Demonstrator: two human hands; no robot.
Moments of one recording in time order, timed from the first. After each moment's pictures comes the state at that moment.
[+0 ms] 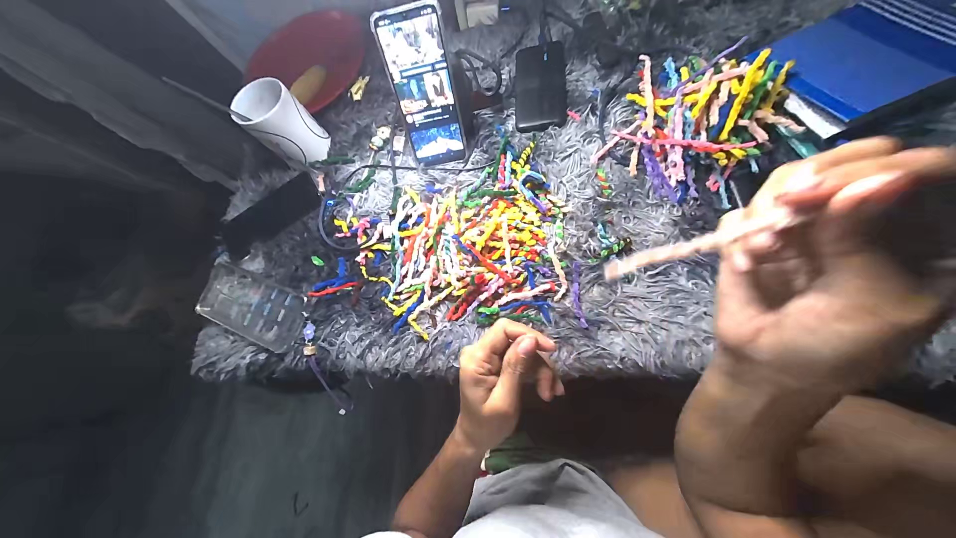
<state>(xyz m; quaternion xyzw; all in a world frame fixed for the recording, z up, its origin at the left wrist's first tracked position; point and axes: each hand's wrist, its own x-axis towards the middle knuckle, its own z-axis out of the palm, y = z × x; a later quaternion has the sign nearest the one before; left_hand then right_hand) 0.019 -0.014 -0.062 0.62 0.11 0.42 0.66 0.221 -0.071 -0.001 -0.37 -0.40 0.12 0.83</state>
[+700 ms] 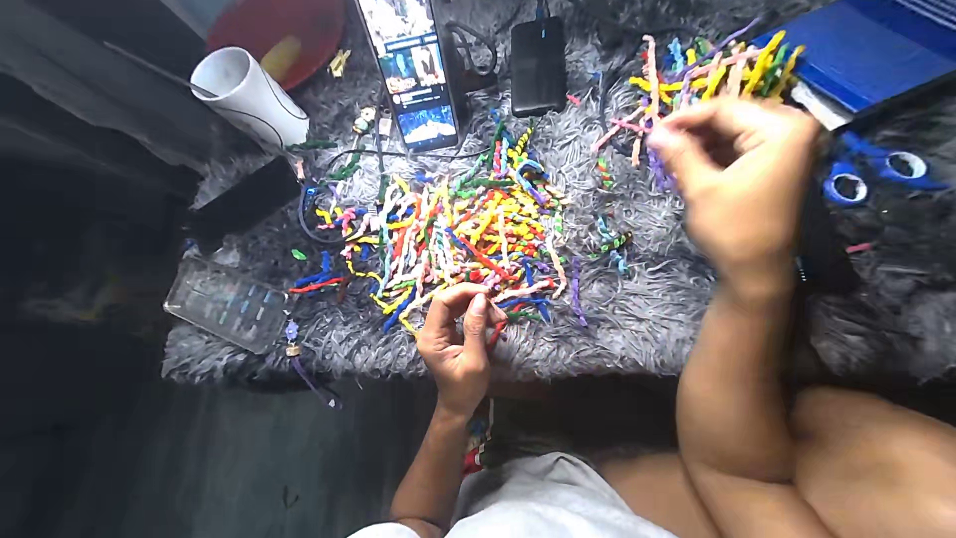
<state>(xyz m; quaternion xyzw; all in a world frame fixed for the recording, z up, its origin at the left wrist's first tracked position) 0.020 0.020 -0.084 0.66 0.24 0.55 0.44 0.271 -0.029 -0.016 -0.73 -0.48 0.03 0.48</state>
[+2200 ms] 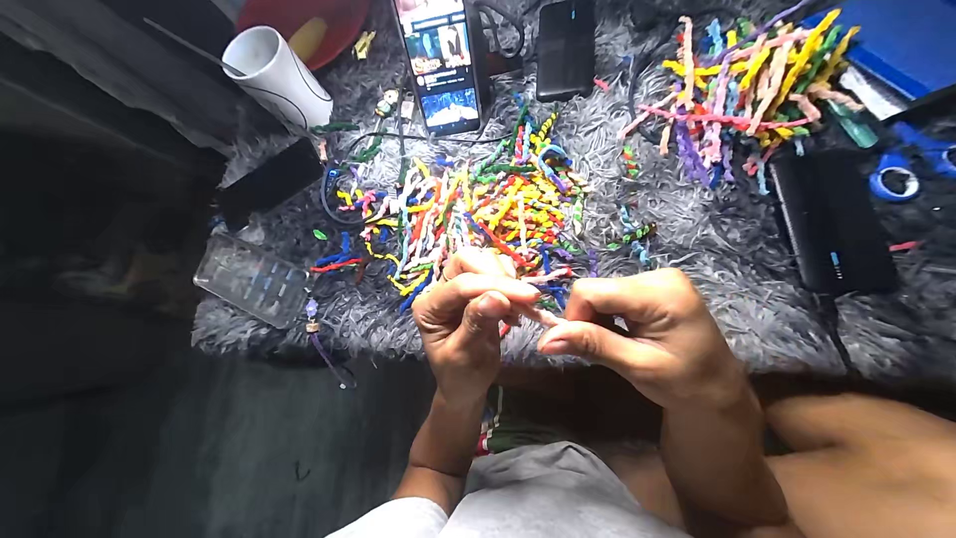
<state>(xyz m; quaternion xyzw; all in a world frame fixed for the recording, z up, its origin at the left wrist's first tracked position) 0.028 0.022 -0.035 0.54 0.05 0.56 0.62 0.172 -0.061 -0.017 -0.43 -0.60 0.30 0.60</state>
